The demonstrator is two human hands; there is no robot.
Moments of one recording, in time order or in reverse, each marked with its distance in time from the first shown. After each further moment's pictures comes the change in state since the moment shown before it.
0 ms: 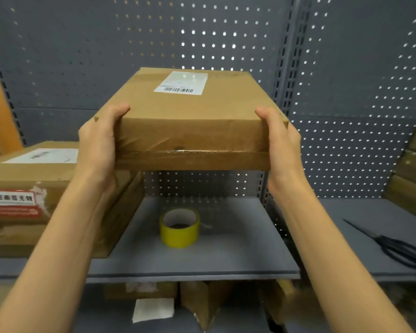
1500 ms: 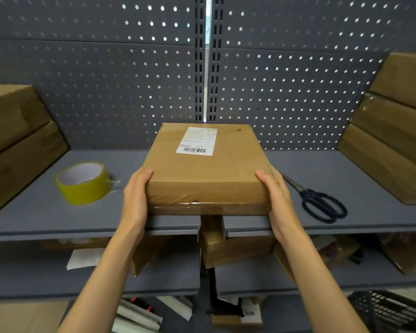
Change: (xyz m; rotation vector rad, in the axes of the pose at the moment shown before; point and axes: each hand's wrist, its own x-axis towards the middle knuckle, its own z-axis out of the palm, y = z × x) left_hand -0.147 -0.182 0.154 0.205 -0.019 -0.365; right_hand 0.019 0.116 -0.269 -0.134 -0.040 0.355
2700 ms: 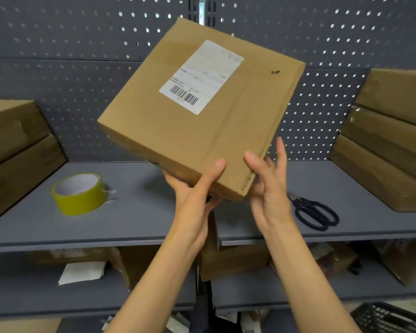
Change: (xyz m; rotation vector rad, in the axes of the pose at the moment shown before) left_hand -0.061 0.032 0.080 -0.597 -0.339 -0.034; right_hand -0.012 -0.042 0.029 0.443 -0.066 -0.250
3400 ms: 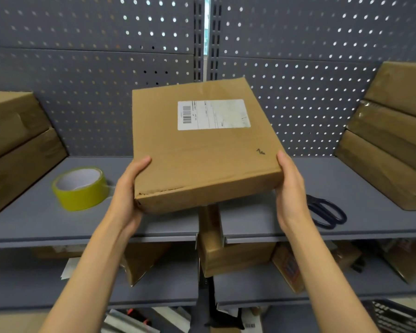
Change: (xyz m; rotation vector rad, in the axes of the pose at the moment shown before) left_hand 0.028 0.052 -0.089 0.279 0.095 -0.090; right_hand 0.018 0.008 -0.038 -0.388 0.107 0.006
